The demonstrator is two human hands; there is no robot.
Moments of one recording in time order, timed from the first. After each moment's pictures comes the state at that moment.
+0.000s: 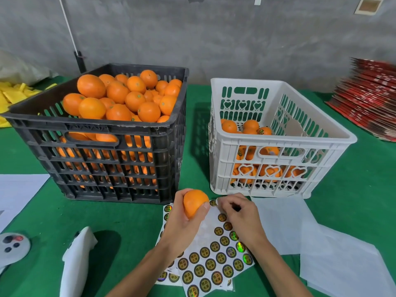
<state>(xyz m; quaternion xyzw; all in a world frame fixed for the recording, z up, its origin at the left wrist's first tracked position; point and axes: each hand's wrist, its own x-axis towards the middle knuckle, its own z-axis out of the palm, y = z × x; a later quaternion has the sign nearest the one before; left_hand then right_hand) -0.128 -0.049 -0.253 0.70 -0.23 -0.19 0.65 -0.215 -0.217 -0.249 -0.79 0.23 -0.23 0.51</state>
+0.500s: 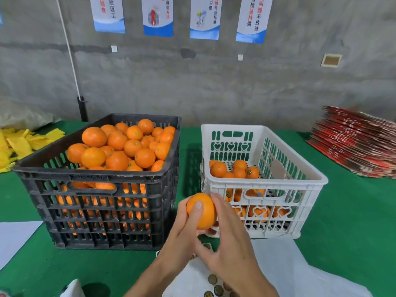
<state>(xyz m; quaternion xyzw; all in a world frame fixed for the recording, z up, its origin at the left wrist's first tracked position) -0.126 -0.065 -0.148 0.58 -0.28 -0.27 0.72 -0.223 -0.176 -0.152 -0.91 0.09 -0.34 0.24</state>
